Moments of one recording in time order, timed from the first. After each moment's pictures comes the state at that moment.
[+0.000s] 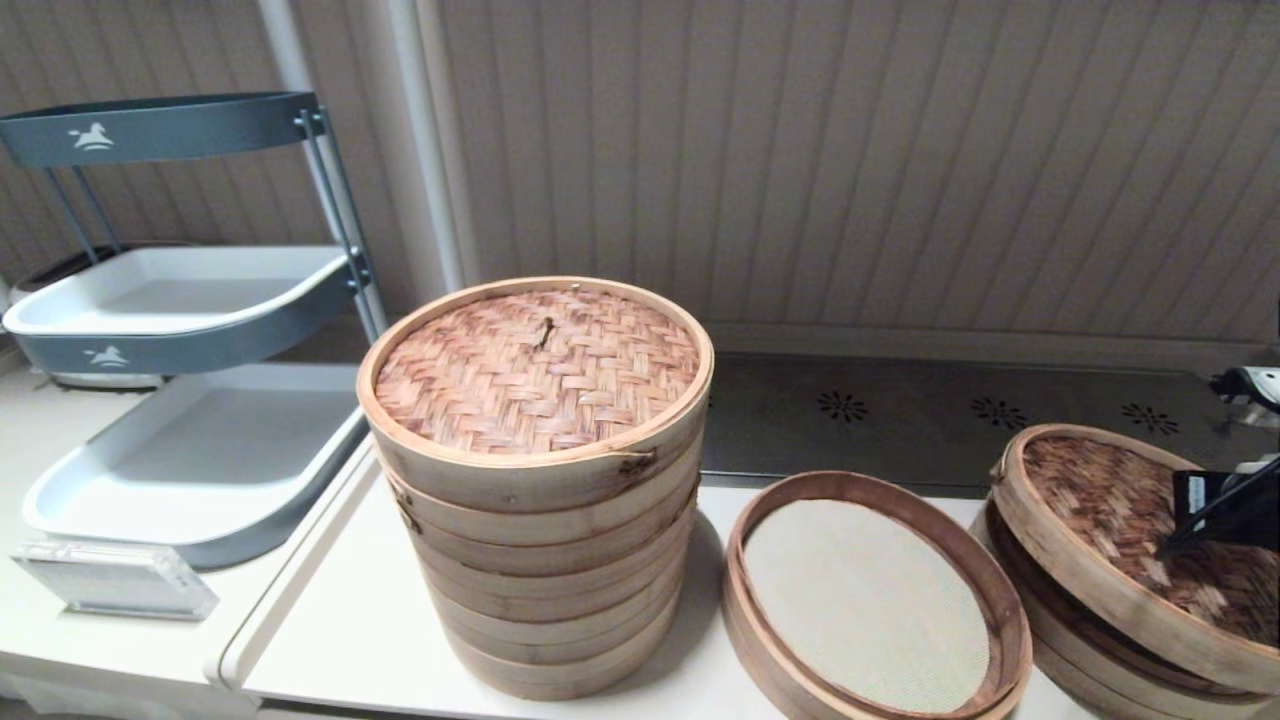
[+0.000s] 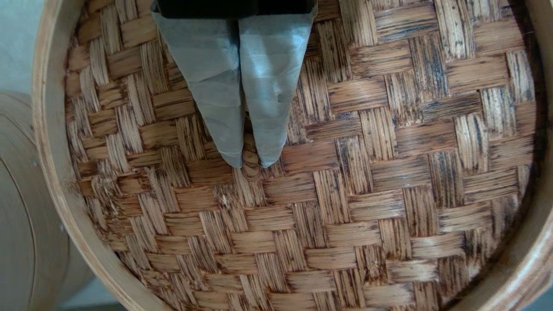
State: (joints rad) left arm 0.00 0.00 0.00 -0.06 -0.01 0.00; right arm -0.38 1.52 -0.73 -0.15 -0.01 -0.14
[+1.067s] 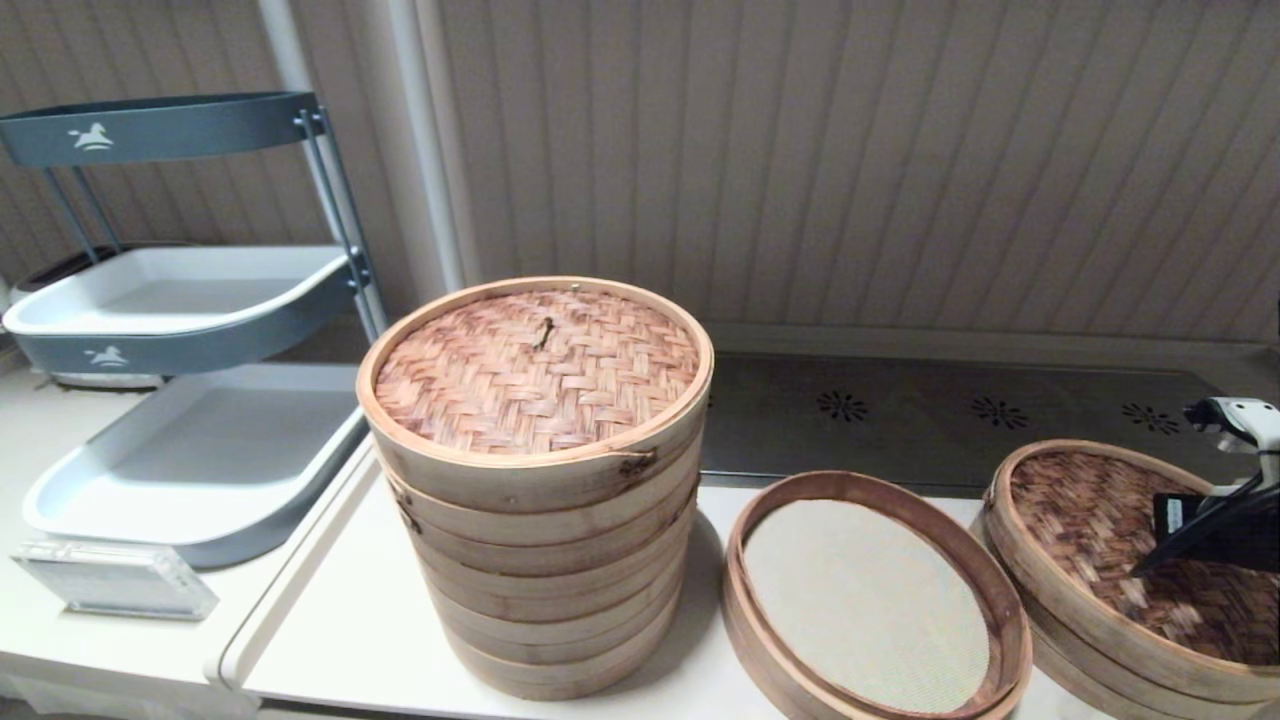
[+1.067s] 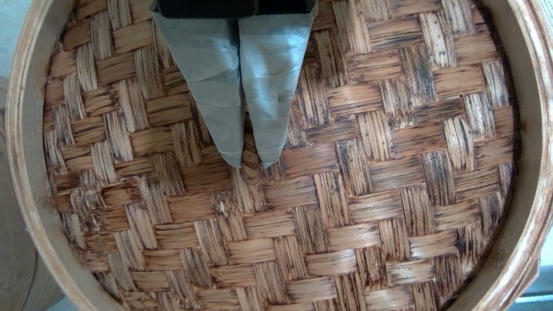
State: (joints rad) left arm 0.00 0.00 0.00 -0.06 -0.01 0.00; right arm -0.42 1.64 -0.67 -0.31 0.02 -0.18
